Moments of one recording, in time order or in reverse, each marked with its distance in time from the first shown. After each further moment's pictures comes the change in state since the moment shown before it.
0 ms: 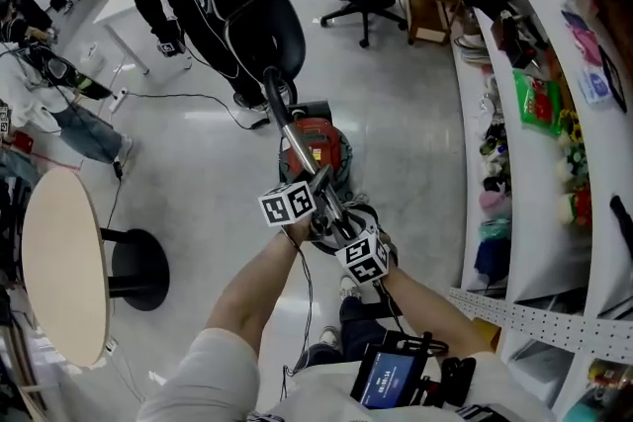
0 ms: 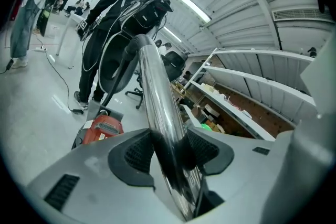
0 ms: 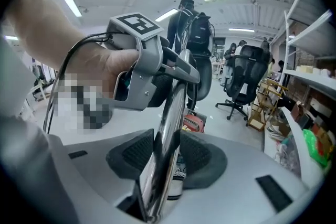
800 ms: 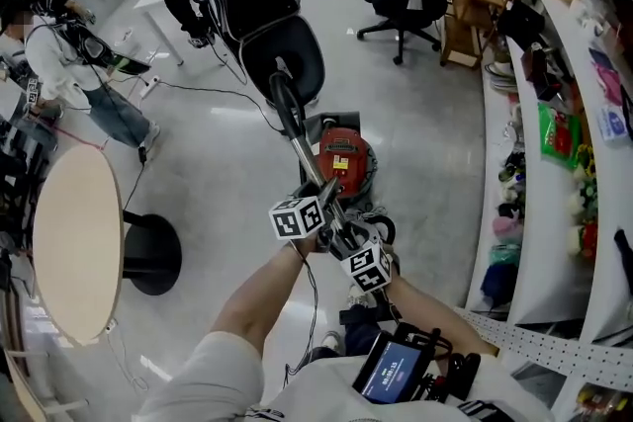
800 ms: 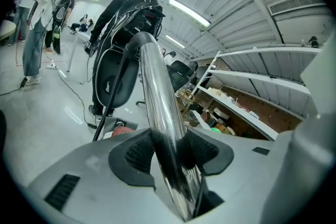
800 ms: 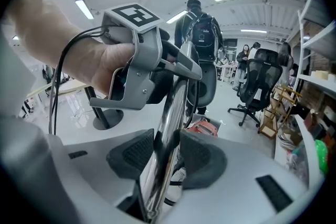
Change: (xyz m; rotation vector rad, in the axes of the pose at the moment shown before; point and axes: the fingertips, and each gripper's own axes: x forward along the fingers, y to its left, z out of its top) left arm -0.068 0.019 0.025 0.055 -0.070 0.112; right arm 0.003 0.052 0.029 -0.060 -0.022 0.109
